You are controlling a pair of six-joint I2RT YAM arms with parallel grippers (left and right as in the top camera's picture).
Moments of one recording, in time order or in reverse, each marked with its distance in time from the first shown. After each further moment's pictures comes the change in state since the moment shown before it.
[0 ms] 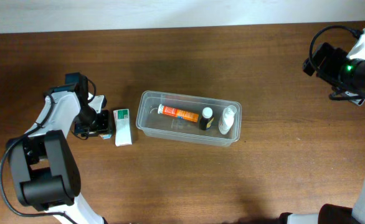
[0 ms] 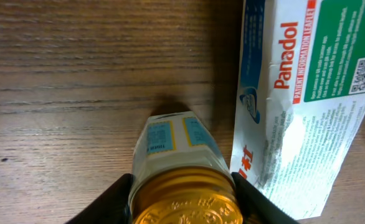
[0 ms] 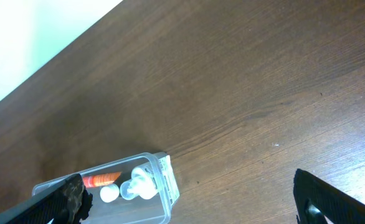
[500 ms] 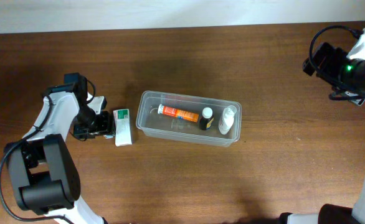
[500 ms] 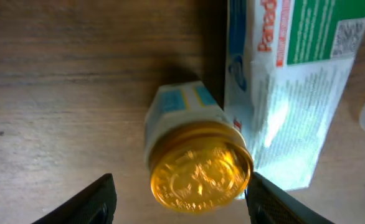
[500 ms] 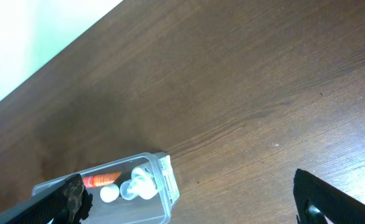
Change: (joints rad) left arm 0.000 -0.032 0.000 -0.040 0.007 0.013; right arm 0.000 0.000 0.000 0.000 0.000 0.001
